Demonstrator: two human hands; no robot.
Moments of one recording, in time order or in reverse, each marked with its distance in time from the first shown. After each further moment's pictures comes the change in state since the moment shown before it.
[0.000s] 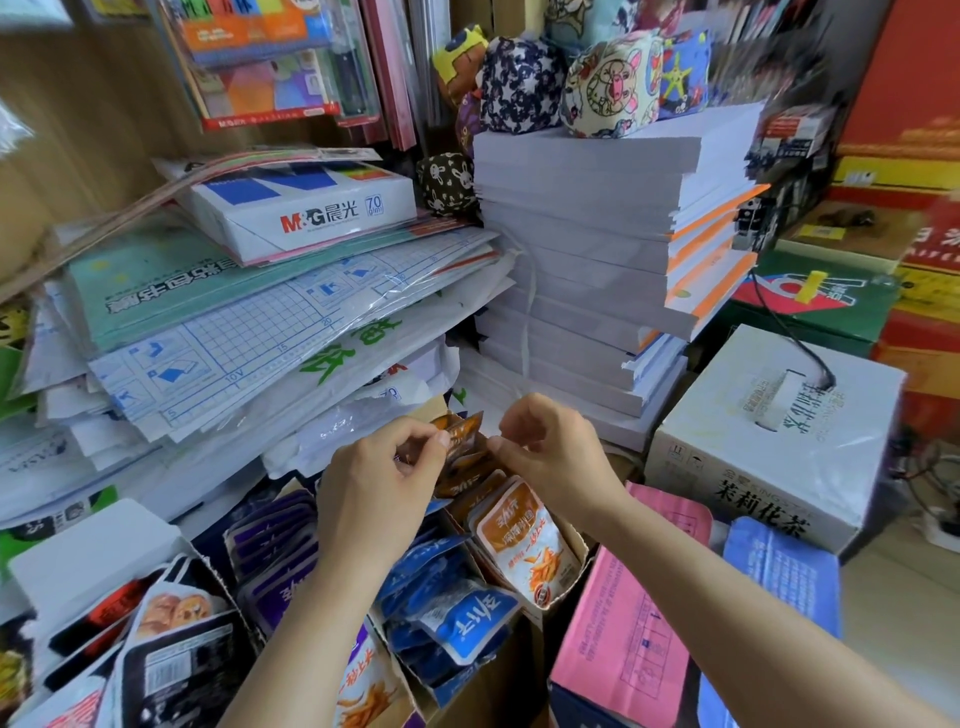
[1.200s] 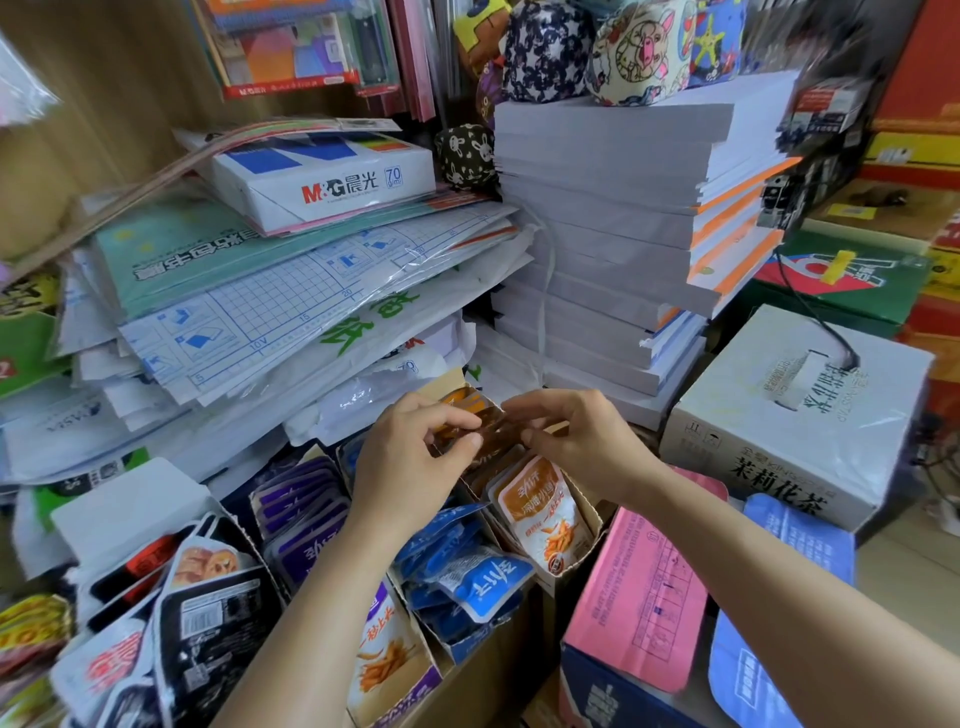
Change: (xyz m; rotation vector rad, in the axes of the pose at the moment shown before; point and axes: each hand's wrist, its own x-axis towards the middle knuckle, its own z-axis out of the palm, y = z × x) left_hand -0.003 -0.008 0.006 -0.118 -0.159 0.017; right_hand -0.005 0.002 -0.017 -0.018 -0.236 -0.082
